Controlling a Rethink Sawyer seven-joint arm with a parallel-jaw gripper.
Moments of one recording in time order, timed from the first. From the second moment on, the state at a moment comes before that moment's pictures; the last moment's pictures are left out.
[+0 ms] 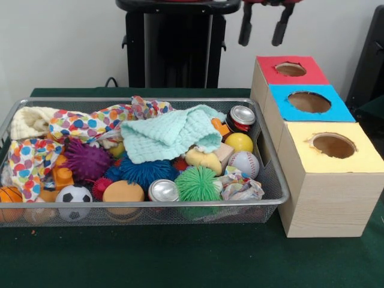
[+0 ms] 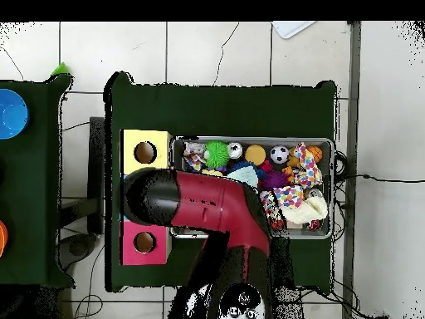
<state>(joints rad) 0.02 -0.85 -0.20 1.62 0.08 0.82 1.36</state>
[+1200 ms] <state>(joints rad) -0.35 -0.86 -0.06 1.63 -0.12 0.65 1.36</state>
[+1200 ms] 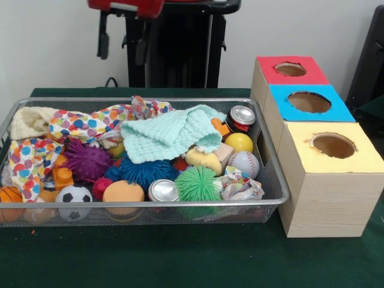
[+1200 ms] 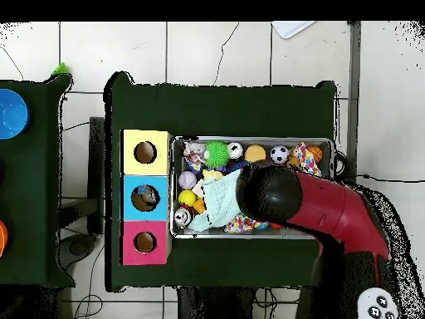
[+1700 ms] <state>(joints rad) -0.47 -0.84 0.00 1.69 -0.27 0.53 1.36</state>
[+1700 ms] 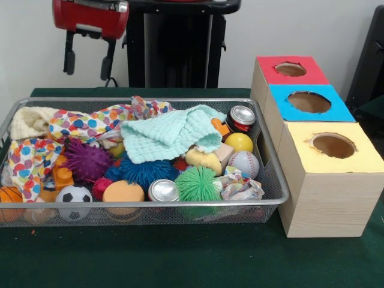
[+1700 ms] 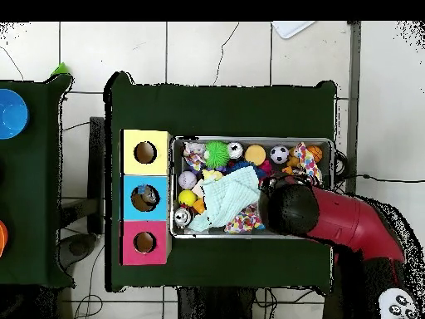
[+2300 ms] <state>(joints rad) -0.48 -0.77 0.00 1.72 -0.40 0.44 1.36</state>
